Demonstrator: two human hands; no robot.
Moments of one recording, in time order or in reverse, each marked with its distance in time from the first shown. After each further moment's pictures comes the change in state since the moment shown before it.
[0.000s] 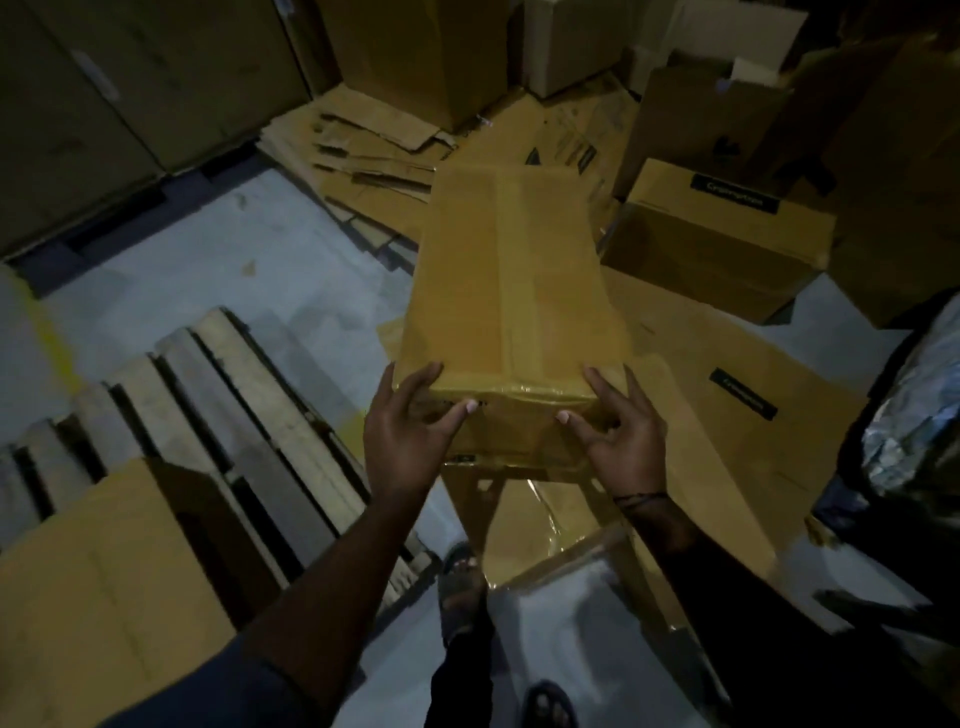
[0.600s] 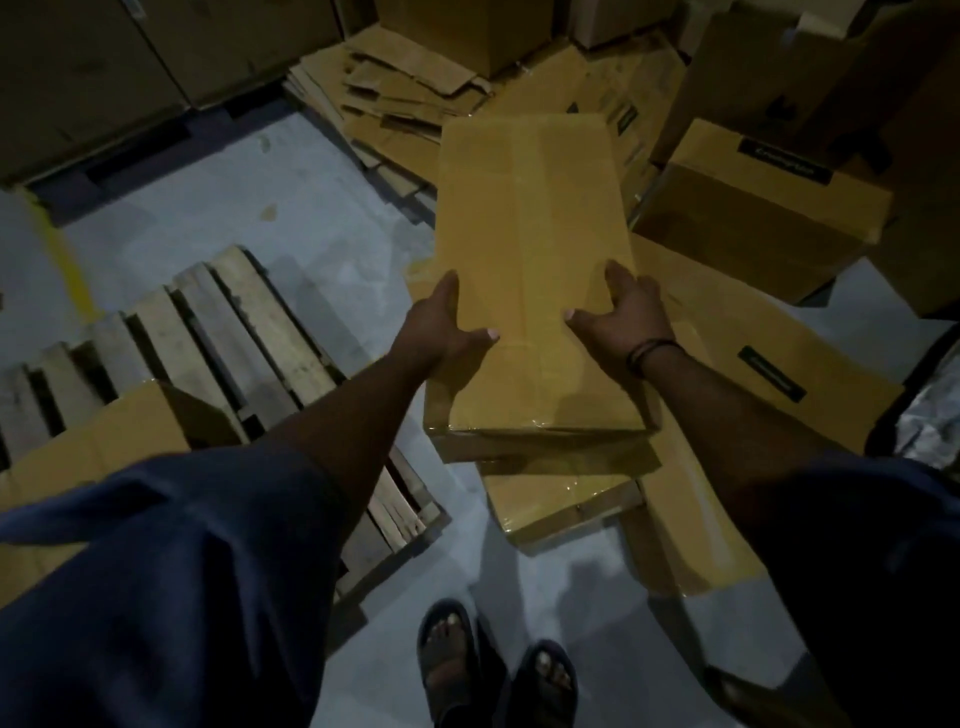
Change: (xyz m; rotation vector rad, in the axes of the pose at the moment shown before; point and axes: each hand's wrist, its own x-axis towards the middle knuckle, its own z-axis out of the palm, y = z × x) left_hand 0.058 -0.029 0.003 0.267 -0.483 -0.090; right_hand 0.071 -0.012 0.039 -0.364 -0.217 0.124
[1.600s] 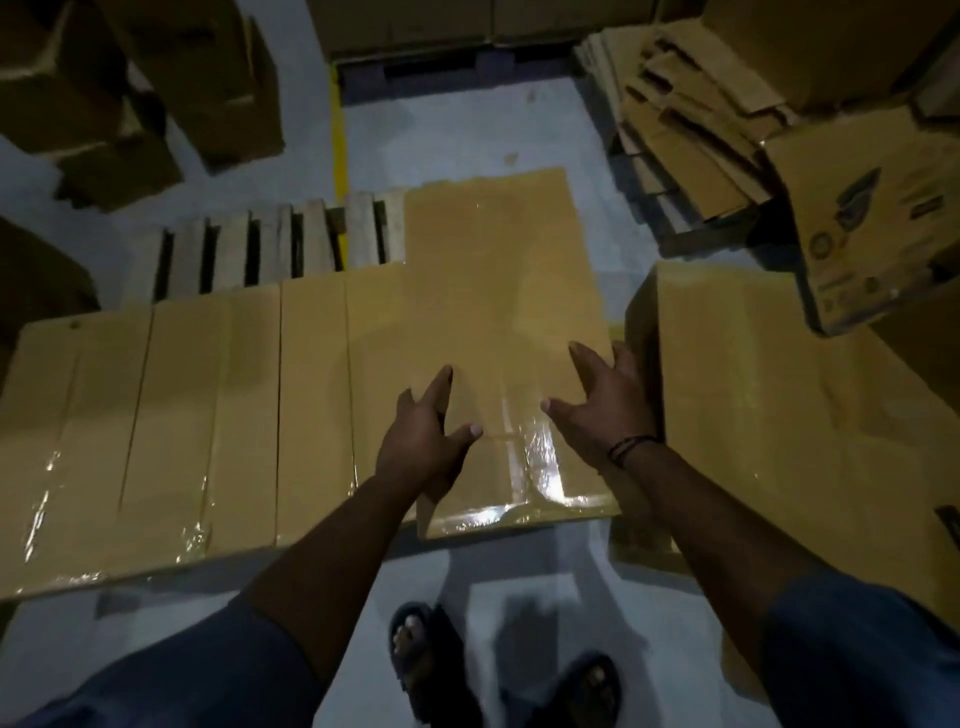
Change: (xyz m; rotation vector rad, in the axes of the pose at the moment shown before) left_hand -0.265 -0.253 -0.071 -0.124 0.312 -0.511; right_hand -0.177 -0.157 0.234 -0.227 -0.331 -0.464
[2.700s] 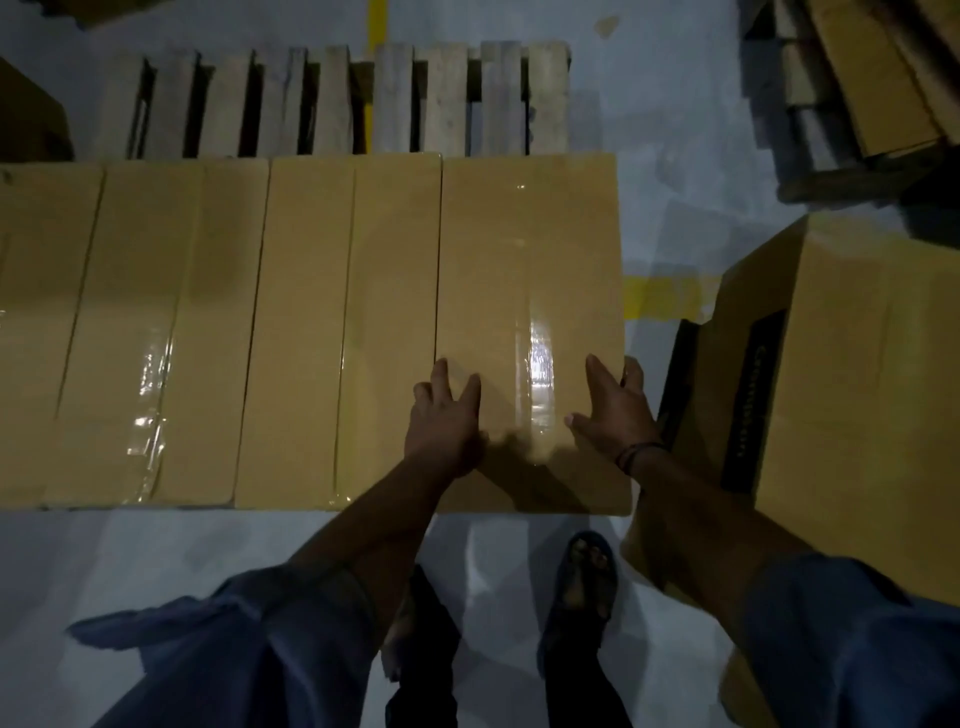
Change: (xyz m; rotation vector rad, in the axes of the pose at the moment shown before) left_hand 0.104 -0.086 0.124 0.382 -0.158 -0.091; right_hand 0.112 0.101 0.159 -0.118 -0.406 0.043
